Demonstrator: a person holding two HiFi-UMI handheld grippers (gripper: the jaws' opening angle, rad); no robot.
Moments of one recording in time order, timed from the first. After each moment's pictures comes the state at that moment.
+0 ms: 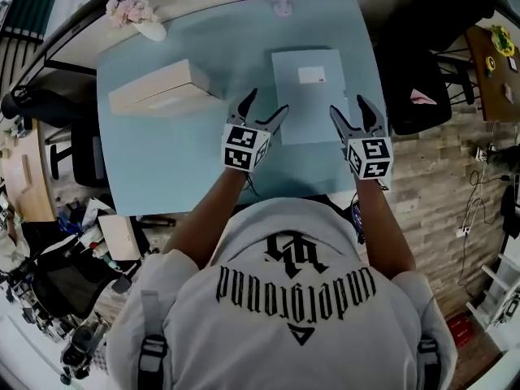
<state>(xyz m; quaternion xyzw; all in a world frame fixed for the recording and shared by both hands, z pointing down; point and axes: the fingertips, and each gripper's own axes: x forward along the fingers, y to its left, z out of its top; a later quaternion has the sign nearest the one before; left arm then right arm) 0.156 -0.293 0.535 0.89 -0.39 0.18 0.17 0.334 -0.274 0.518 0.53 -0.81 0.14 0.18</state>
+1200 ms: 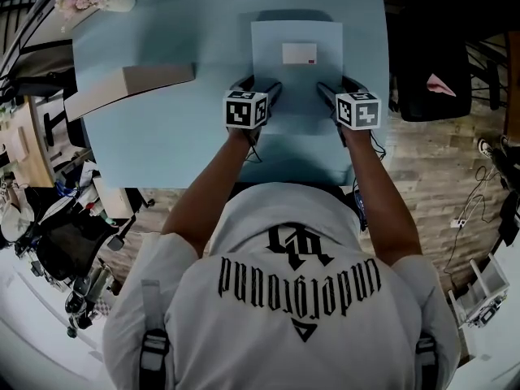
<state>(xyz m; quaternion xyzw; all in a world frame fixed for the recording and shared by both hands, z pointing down) 0.205 -0.321 0.731 0.75 -0.43 0.29 0.41 0.373 -0.327 0.728 0.40 -0.77 0.41 0.29</state>
